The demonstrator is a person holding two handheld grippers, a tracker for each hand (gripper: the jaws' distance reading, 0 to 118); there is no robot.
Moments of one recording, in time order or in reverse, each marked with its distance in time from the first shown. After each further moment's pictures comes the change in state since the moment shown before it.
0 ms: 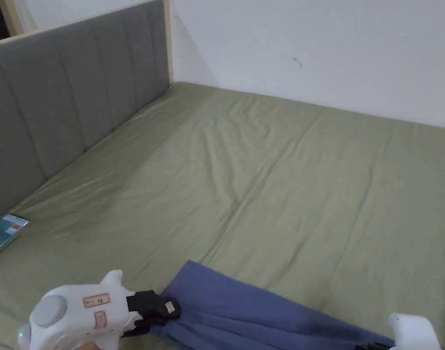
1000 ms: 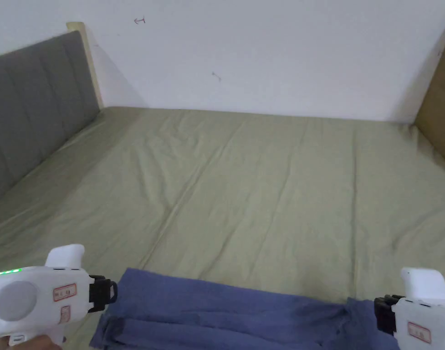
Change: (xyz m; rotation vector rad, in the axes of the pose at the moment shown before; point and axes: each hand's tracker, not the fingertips) left arm 0.140 -0.053 0.024 0.109 0.373 -0.623; right arm 0.100 -0.029 0.079 0.197 -0.214 -0.115
